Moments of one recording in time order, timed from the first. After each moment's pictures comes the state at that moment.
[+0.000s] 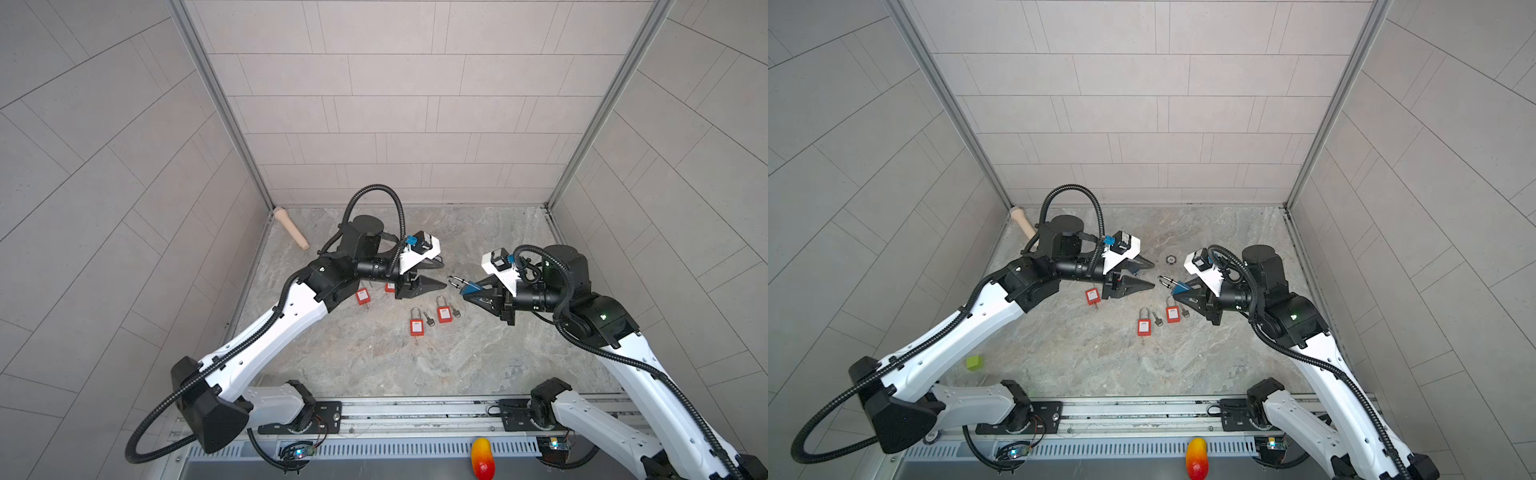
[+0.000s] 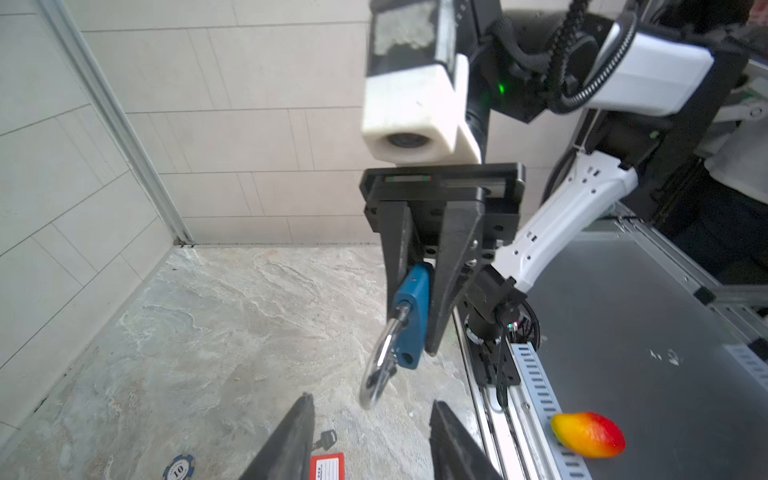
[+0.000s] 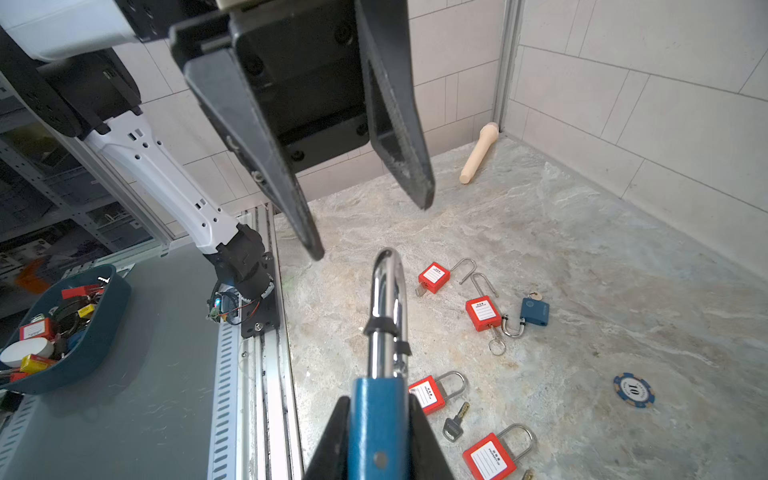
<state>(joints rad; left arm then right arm) -0.73 1.29 1.33 -0.45 0.80 0.36 0.36 0.86 1.06 -0.71 -0.83 -0.24</state>
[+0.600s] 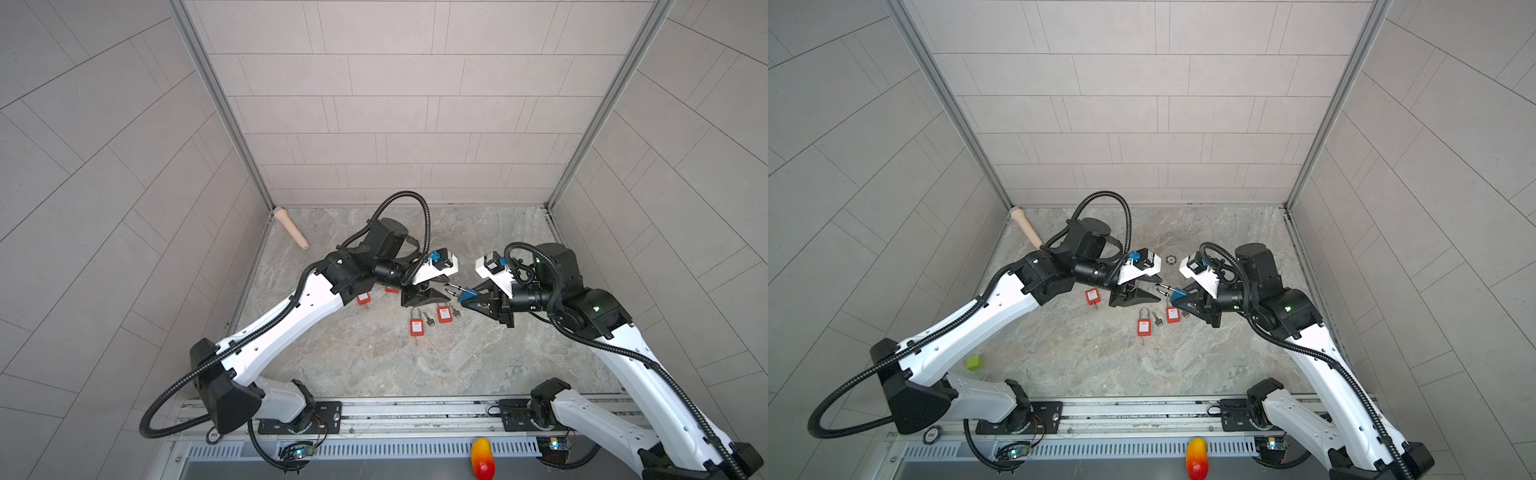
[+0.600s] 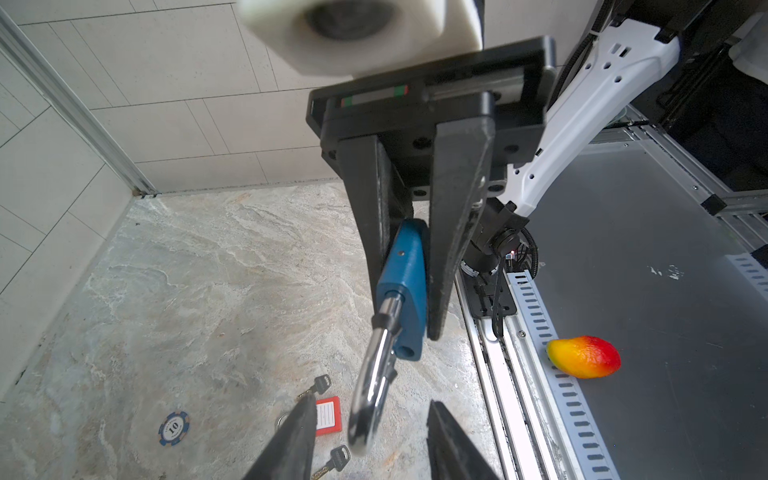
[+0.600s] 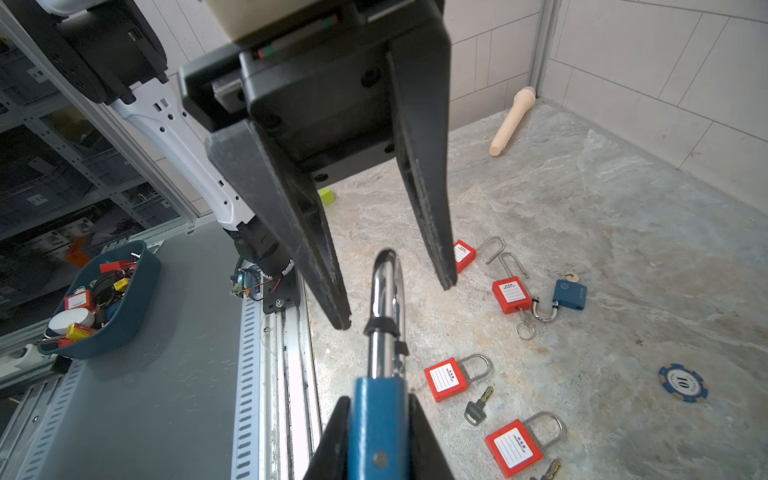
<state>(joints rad) -0.80 1.39 1.44 -0.66 0.70 0.51 0.37 0.91 1.08 -0.79 -0.87 -0.30</state>
